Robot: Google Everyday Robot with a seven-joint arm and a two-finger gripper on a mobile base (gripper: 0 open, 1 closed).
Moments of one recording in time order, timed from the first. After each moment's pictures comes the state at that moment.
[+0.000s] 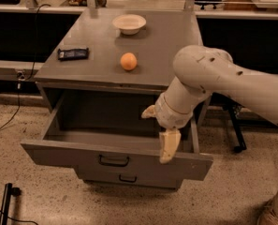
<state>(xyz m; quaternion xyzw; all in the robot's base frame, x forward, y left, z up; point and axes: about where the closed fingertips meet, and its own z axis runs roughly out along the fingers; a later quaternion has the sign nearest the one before) 0.488 -0.049 0.739 -0.80 0.57 0.10 0.15</state>
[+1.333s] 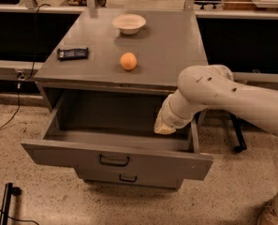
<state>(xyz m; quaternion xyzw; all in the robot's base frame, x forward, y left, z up) 0.558 -0.078 0.698 -0.69 0.69 0.03 0.21</state>
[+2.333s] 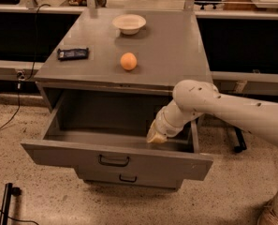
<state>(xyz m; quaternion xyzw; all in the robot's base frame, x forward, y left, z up) 0.571 -0.057 0.623 -0.68 0.69 0.11 0.20</state>
